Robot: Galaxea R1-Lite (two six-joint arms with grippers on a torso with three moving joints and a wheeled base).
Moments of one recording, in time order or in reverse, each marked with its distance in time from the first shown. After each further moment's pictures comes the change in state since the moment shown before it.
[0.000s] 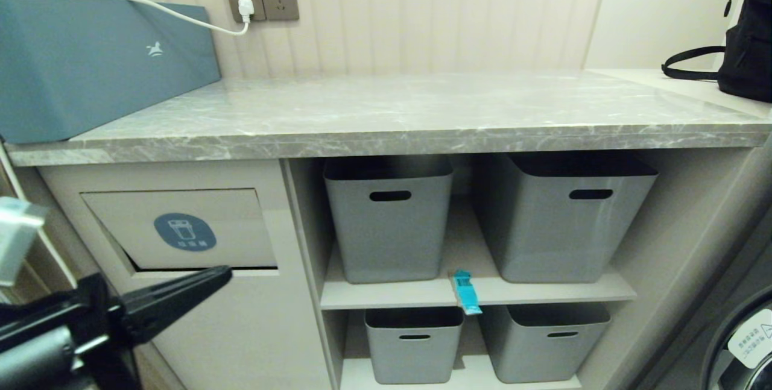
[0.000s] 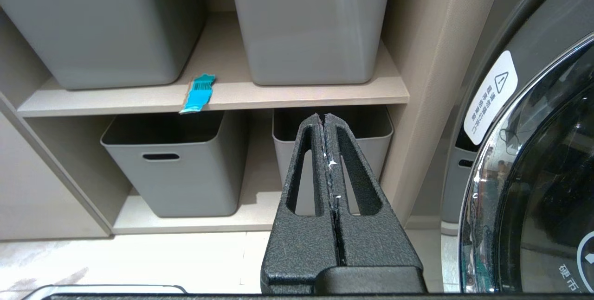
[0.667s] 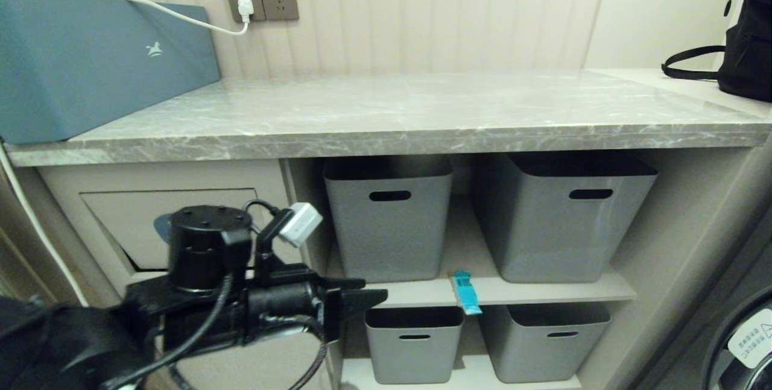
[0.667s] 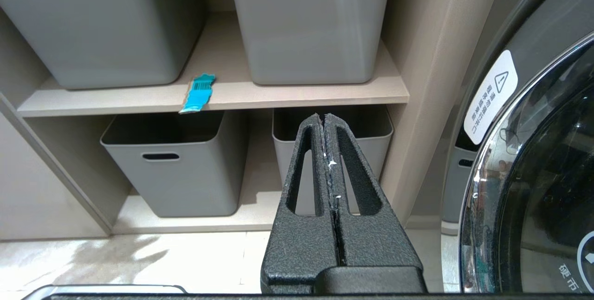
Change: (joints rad) left arm -0.201 0.631 -0.294 -0.019 -0.016 -0.087; right arm 0.000 0.000 0.000 0.000 0.000 0.000
